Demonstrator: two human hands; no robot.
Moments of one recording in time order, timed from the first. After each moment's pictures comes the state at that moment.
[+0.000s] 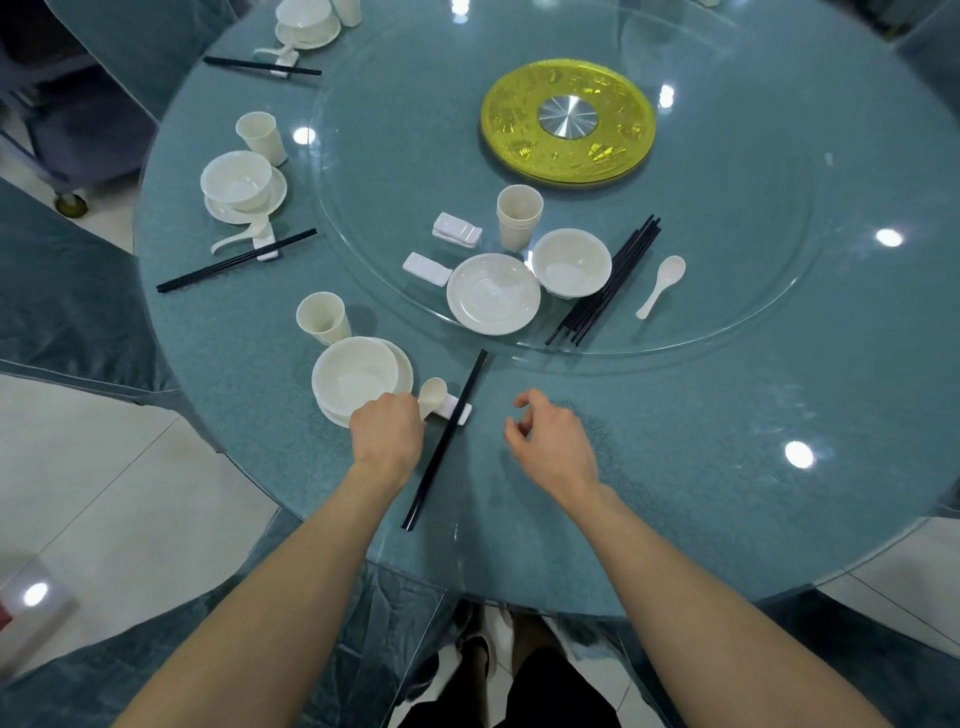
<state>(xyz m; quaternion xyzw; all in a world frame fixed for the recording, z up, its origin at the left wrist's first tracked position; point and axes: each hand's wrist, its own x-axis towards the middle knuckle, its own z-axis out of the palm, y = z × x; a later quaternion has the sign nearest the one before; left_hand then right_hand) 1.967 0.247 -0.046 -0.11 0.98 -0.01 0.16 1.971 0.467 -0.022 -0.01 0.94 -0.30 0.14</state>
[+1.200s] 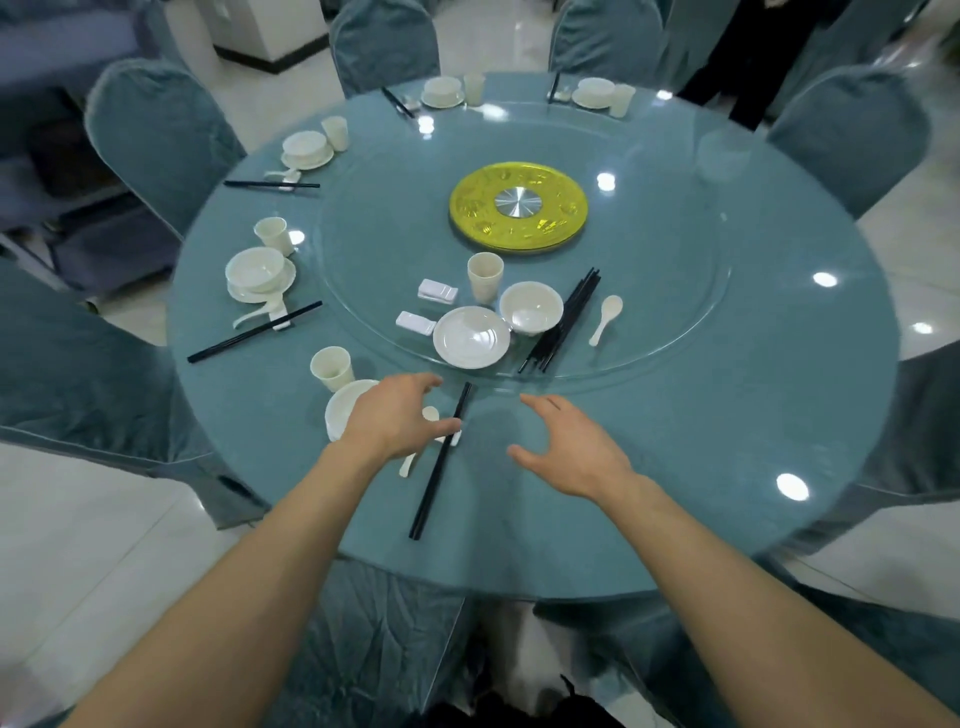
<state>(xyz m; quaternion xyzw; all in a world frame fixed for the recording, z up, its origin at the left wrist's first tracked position) 1.976 0.253 0.097 0.02 0.98 0.18 0.12 2.013 0.511 0.090 -0.07 0.96 -0.24 0.15</state>
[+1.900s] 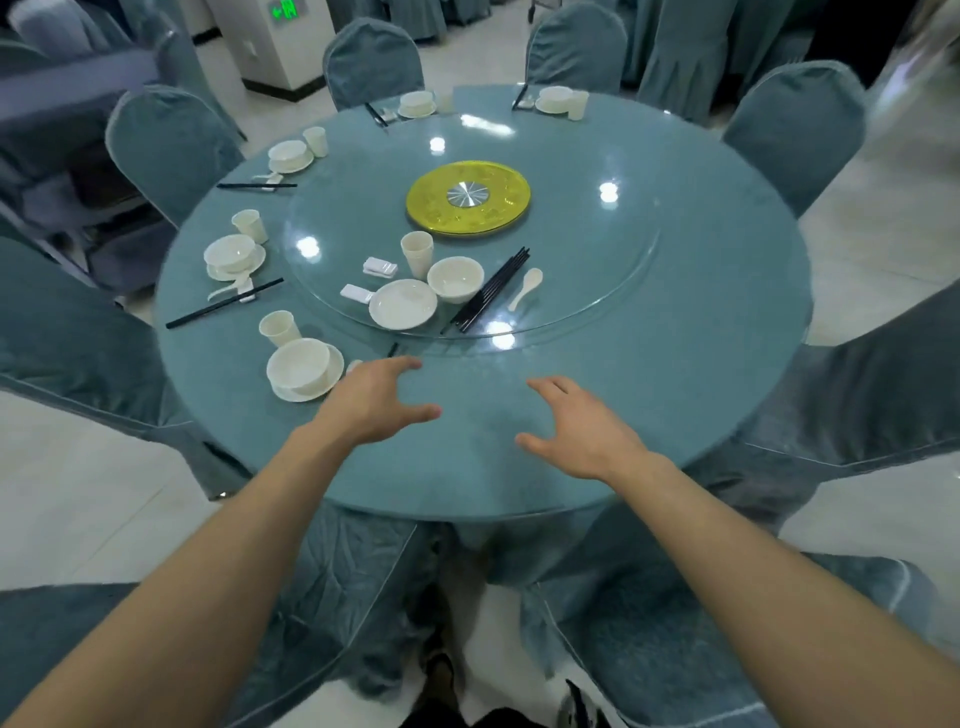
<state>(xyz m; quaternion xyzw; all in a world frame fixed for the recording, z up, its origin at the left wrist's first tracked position) 2.087 0.395 0.140 -0.02 0.98 0.18 0.11 2.106 0.689 0.118 -0.12 0.96 -0.20 0.14</state>
